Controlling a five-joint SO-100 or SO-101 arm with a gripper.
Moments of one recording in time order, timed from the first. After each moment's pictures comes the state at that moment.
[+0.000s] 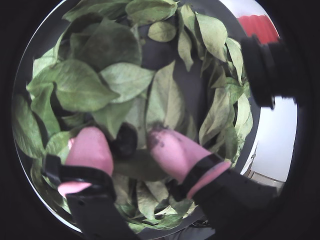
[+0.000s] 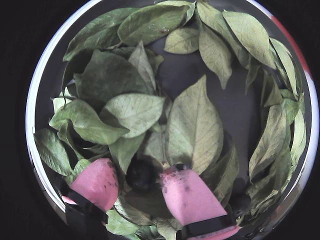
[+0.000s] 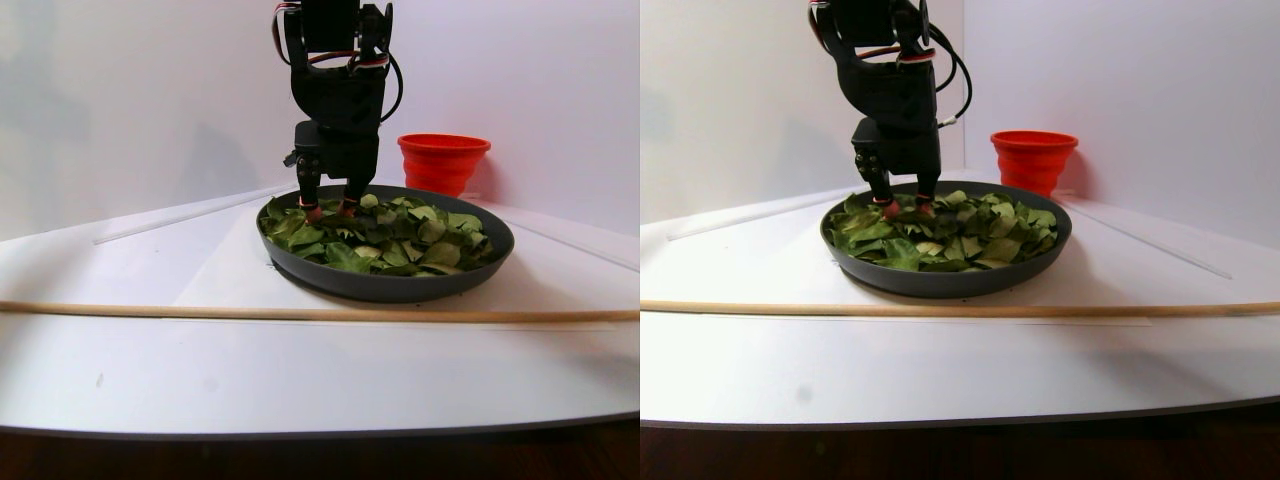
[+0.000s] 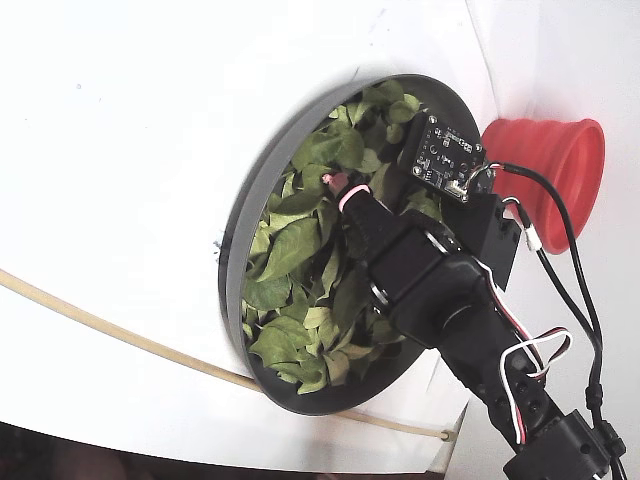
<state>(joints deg) 6.2 75.6 108.5 -8.3 -97.6</state>
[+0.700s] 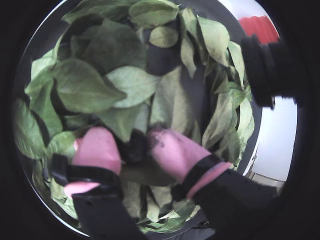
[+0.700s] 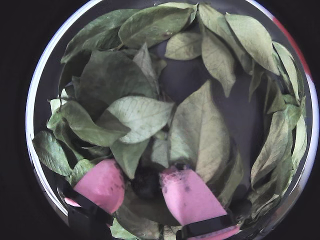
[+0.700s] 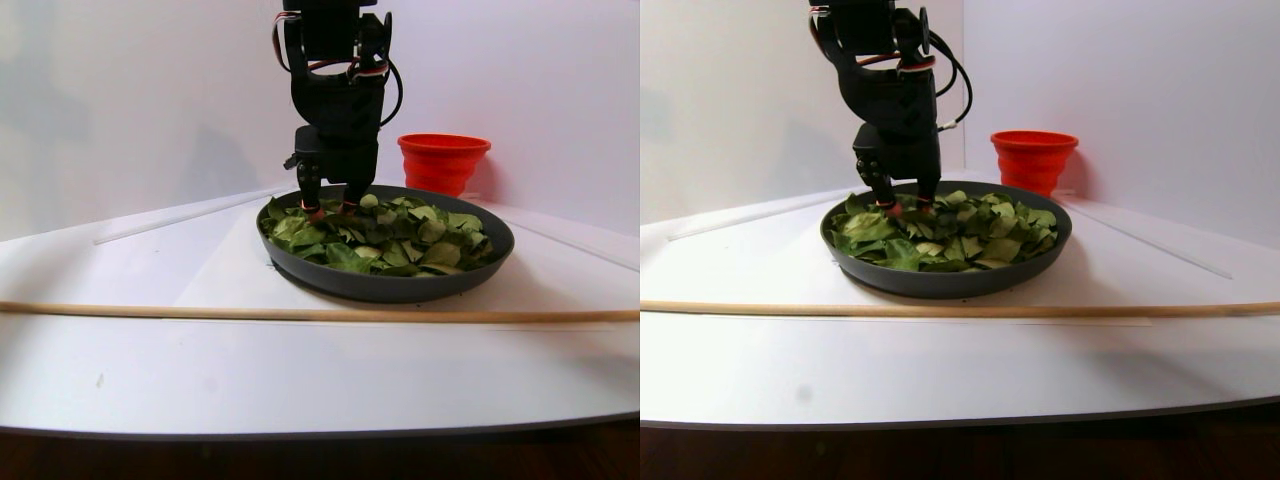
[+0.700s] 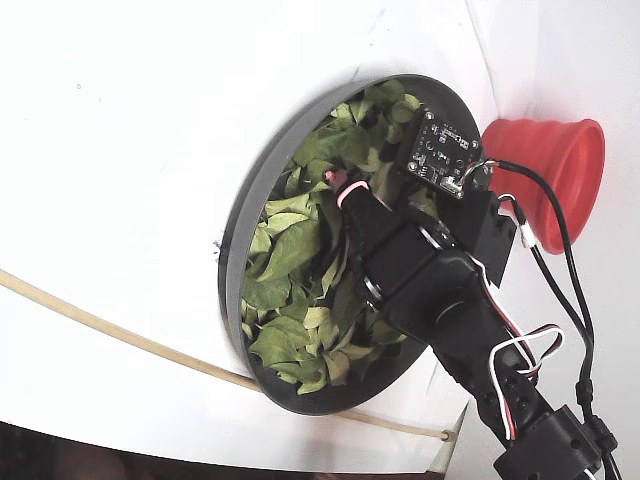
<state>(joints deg) 6.2 73.6 107.6 -10.4 -97.6</state>
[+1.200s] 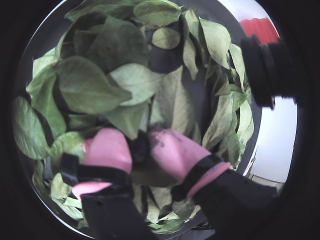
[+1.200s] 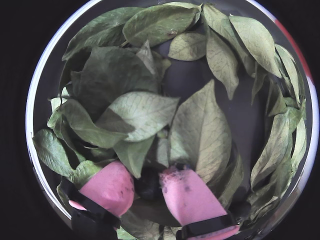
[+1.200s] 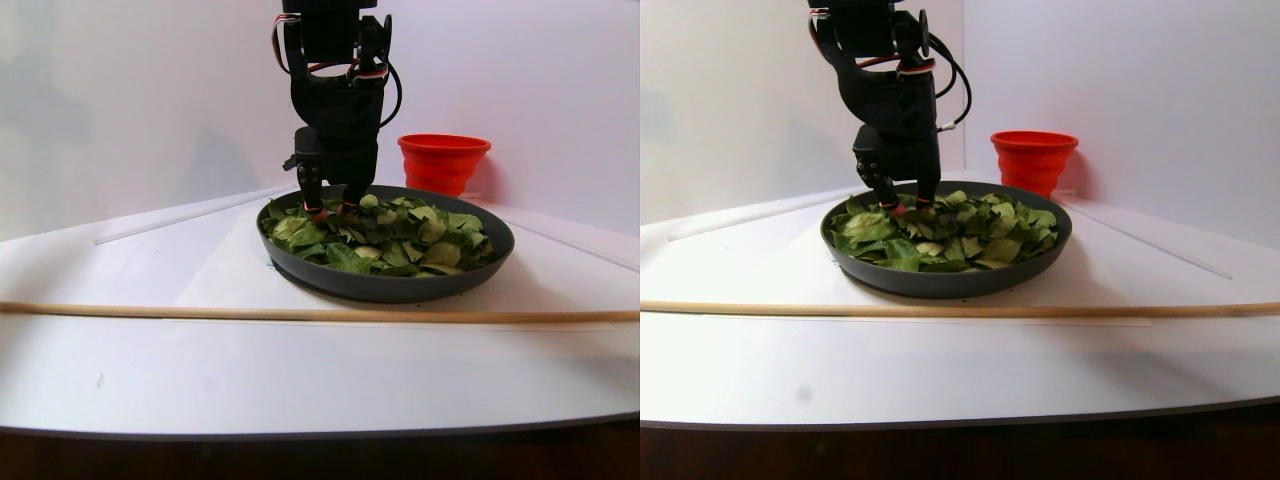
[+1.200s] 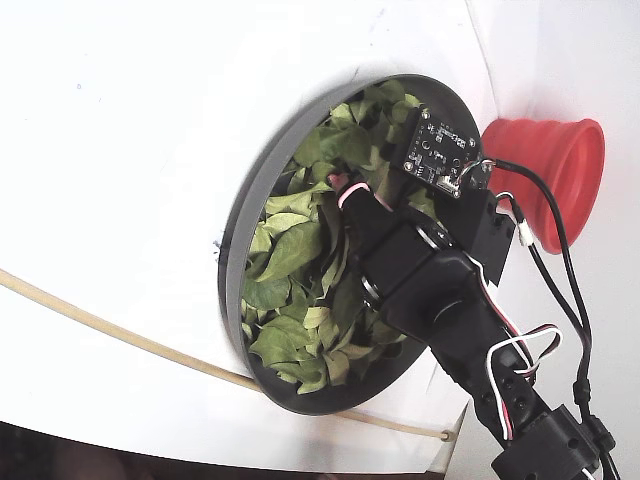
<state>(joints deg) 6.3 73.2 107.5 -10.7 -98.9</state>
